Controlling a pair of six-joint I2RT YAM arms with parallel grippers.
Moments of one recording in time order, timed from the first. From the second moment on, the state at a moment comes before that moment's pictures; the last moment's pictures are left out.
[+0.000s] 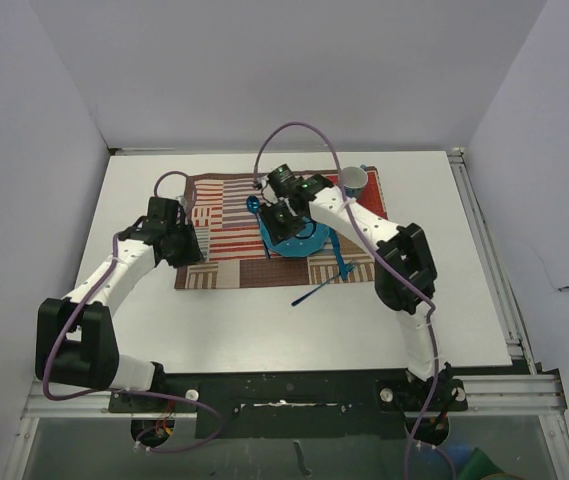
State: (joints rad) left arm -0.17 1.41 0.94 -0.54 0.09 -0.43; right arm 0.65 2.07 1.82 -0.84 -0.09 0.08
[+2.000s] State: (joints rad) left arm -0.17 1.41 0.93 -0.54 0.08 -0.43; right arm 0.76 2.35 2.00 -0.95 -0.18 0.04
